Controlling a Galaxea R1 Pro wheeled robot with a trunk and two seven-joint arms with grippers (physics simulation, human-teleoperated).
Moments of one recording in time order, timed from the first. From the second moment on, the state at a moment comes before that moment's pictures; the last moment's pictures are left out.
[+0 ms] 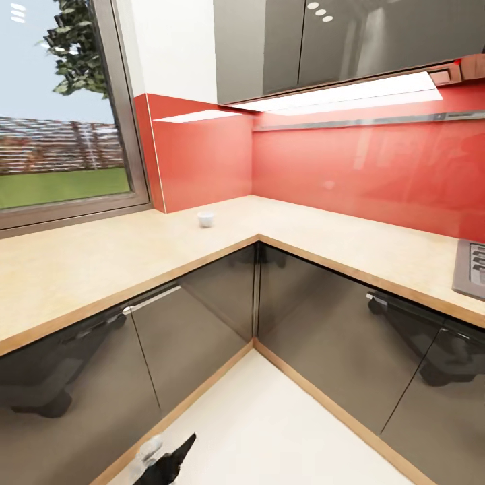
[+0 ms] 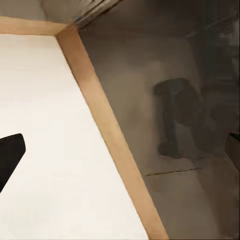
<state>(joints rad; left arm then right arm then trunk) -0.07 0.08 -0.11 -0.81 0.86 0.08 -0.59 -0.23 -0.40 0.09 -0.11 -0.28 -0.17 0.84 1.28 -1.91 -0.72</state>
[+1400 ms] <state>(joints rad) -1.43 0.05 -0.22 -1.10 0.65 0.99 0.49 -0.12 -0.31 0.09 0.05 0.13 -0.17 0.66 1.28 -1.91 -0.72</state>
